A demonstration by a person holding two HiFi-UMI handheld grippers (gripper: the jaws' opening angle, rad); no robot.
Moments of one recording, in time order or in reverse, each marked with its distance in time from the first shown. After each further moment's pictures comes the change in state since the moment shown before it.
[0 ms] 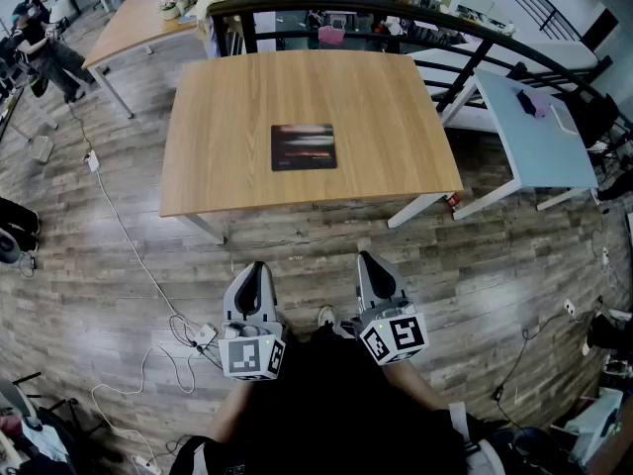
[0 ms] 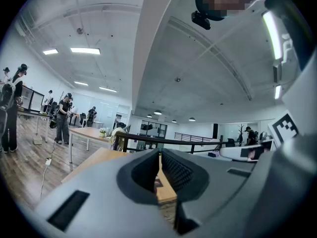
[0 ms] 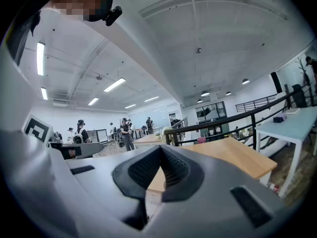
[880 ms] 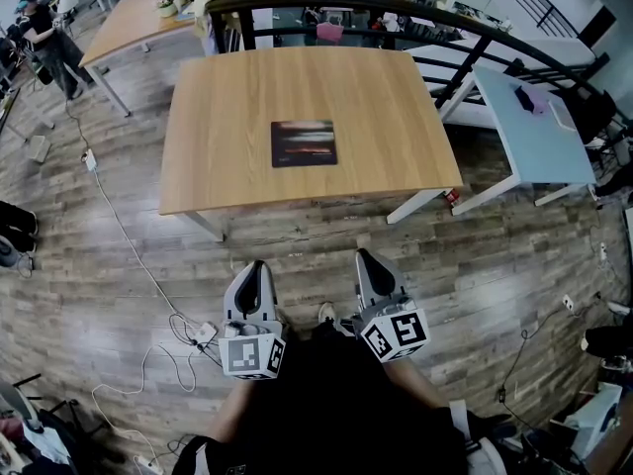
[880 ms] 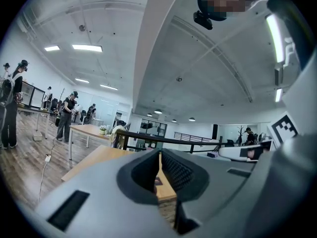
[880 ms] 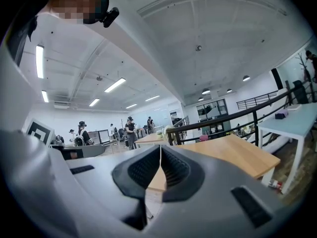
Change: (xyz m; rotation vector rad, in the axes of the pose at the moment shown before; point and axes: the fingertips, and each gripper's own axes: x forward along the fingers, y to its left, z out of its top) left arm -0.004 0.012 -0.006 -0.027 0.004 -0.004; right arm 0.006 0.012 -0.005 0.024 0.017 0.019
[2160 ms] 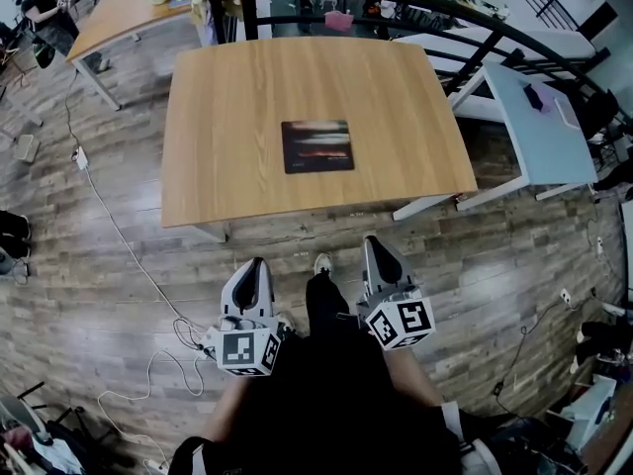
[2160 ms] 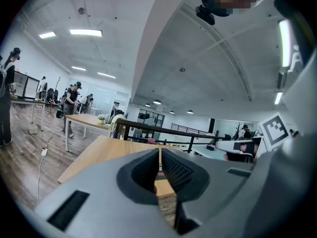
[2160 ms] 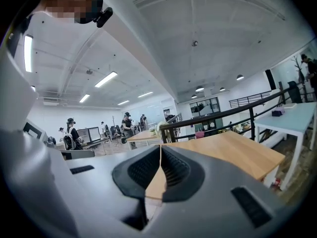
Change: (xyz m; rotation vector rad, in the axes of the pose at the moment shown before) left arm 0.062 0.087 -0.024 -0.034 0.127 -0.050; right arm 0.101 -0.007 -0.024 0.015 0.036 -0.094
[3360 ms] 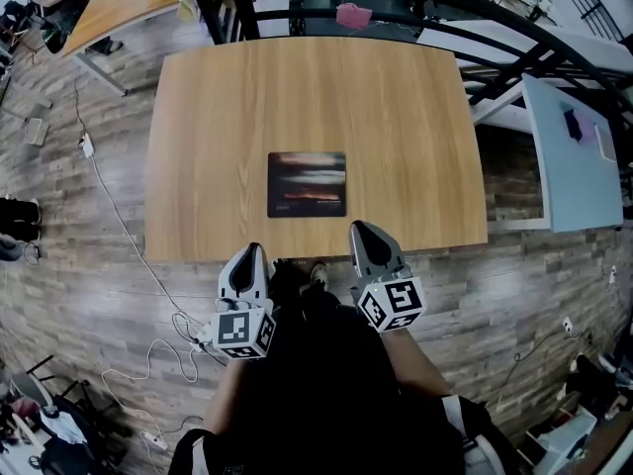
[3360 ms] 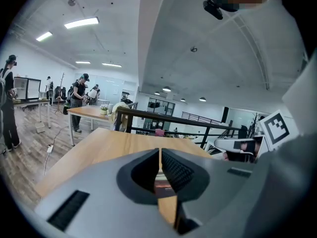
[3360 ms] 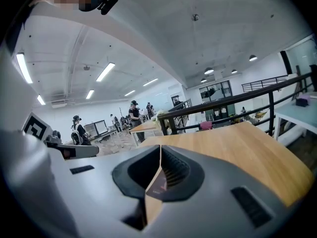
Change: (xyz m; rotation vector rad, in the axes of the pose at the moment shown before) left arm 0.228 0.003 0.002 -0.010 0.144 0.143; right arm 0.204 -0.139 0.004 0.033 0.166 0.152
